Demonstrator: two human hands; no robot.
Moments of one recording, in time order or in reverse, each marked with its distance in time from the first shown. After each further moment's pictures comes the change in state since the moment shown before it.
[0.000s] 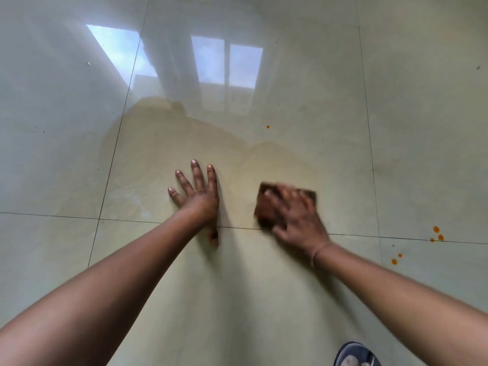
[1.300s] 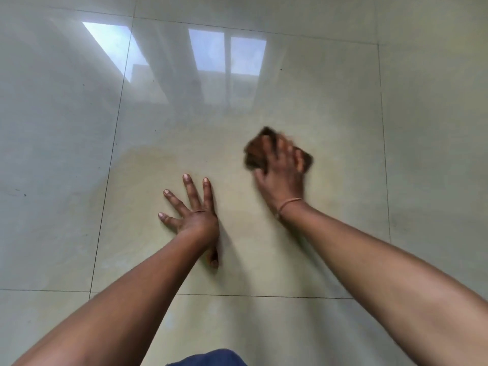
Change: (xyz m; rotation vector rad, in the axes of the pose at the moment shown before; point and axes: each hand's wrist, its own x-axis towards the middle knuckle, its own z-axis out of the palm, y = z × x) left_hand 0.063 0.018 -0.080 -0.055 -0.122 -0.203; right_hand 0.210 0.005 -0.054 0.069 0.073 0.347
